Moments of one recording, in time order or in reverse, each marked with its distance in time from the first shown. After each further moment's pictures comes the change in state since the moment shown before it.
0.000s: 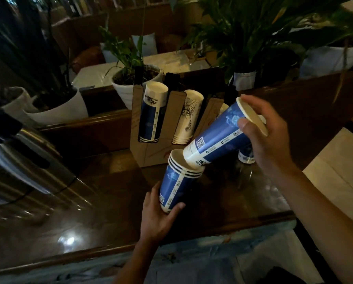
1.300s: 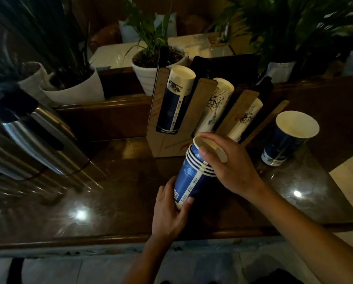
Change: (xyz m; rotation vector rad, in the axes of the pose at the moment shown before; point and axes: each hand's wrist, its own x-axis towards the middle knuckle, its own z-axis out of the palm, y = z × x) left_hand -0.004 -0.001 0.004 0.005 0.028 -0.008; right_hand -0.022 0.035 0.096 -0.205 -0.420 0.059
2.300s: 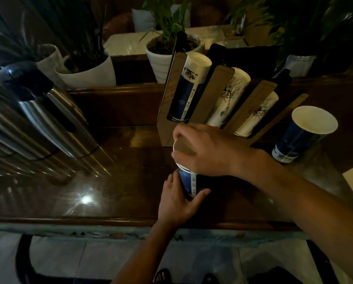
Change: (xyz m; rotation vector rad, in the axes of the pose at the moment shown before) left_hand 0.003 0.011 0.003 0.141 0.036 -0.008; right_hand 0.033 -0.058 0.020 -0.461 -0.442 -0.265
